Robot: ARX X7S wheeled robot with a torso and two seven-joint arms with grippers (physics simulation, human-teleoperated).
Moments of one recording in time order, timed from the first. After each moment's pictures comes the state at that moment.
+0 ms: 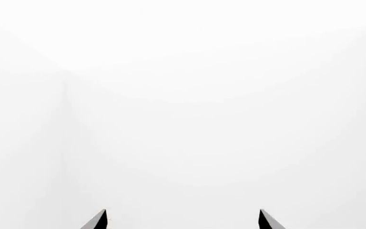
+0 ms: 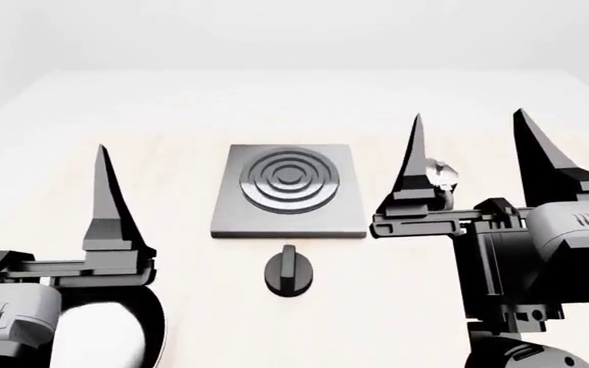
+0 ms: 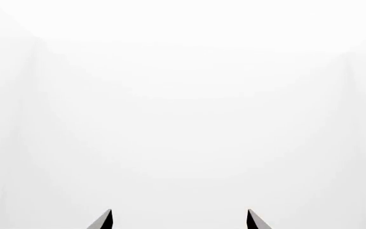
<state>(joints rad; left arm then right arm) -0.25 -0.98 0.40 1.01 -0.55 -0.24 -0.99 0.32 0.25 -0.14 -0.93 0.20 0.65 0.28</state>
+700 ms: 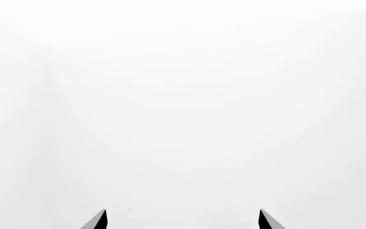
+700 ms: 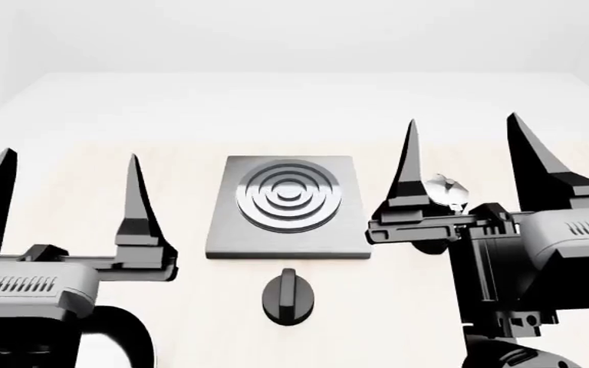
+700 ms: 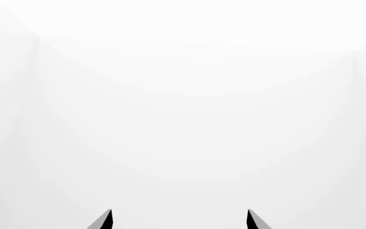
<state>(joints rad) -0.30 -0.93 0.47 0.95 -0.59 -0.25 -0.95 0.30 0.26 -0.16 -0.91 0.20 0.59 0.29</state>
